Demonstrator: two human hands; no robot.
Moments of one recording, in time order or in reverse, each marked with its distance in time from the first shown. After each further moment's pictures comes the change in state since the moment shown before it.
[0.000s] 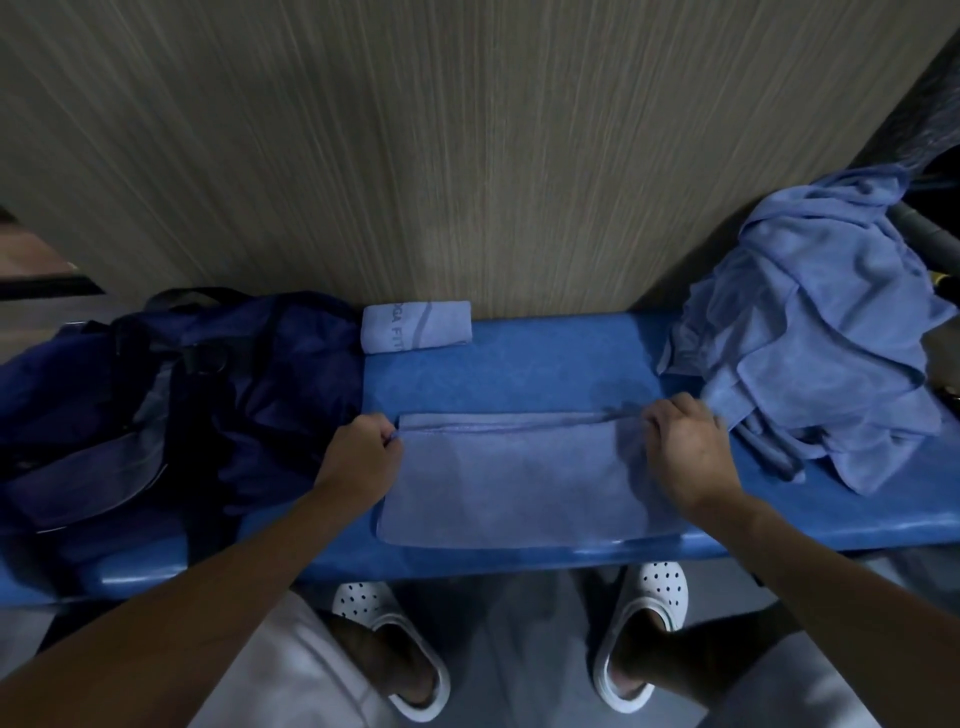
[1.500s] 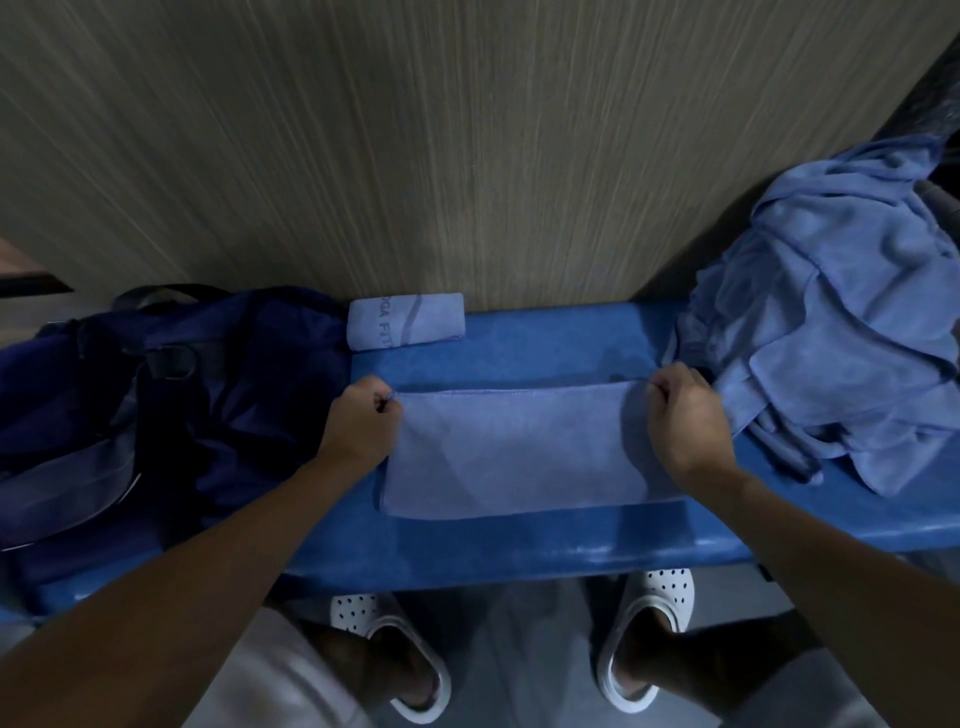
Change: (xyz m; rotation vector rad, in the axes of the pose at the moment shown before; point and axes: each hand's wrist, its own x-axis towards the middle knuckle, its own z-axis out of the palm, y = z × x) left_hand 0.039 0.013 0.012 -0.142 0.078 -0.010; right_hand 0.031 0.000 0.011 0.362 0.100 0.120
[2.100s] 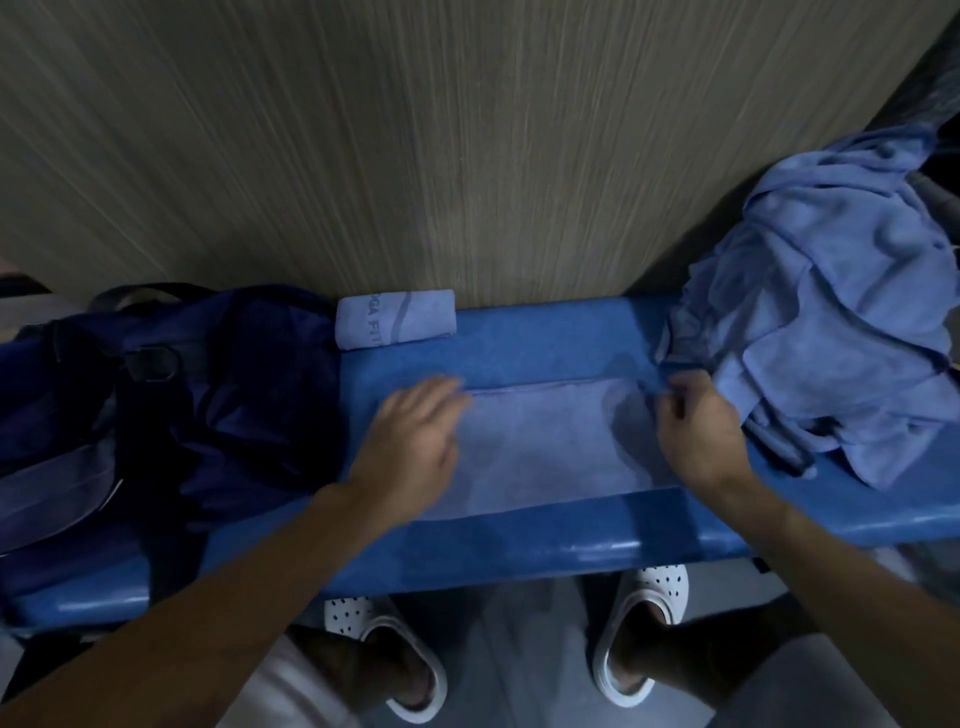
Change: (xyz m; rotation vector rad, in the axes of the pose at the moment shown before) left_hand -0.034 0.017 0.026 0.424 -0.077 0.757; right_hand -0.016 -0.001 -0.015 0.068 -0.011 0.170
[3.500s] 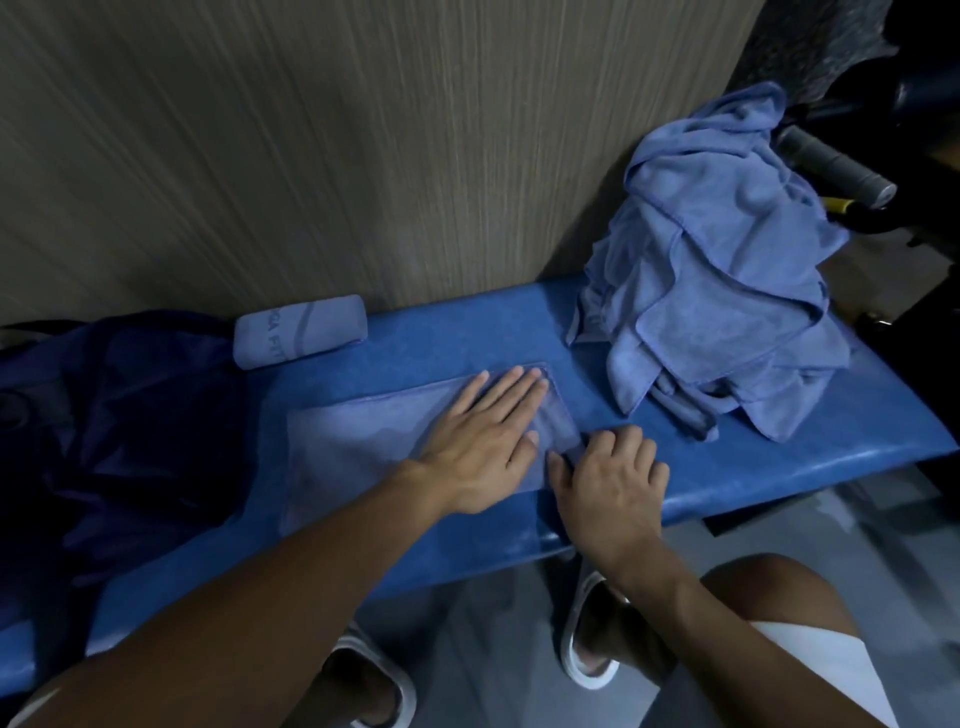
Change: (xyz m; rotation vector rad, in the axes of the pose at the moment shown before) left_hand 0.072 0.113 0.064 0.146 -0.408 0.213; right_hand -0.072 0.015 0.017 -0.525 0.086 0.055
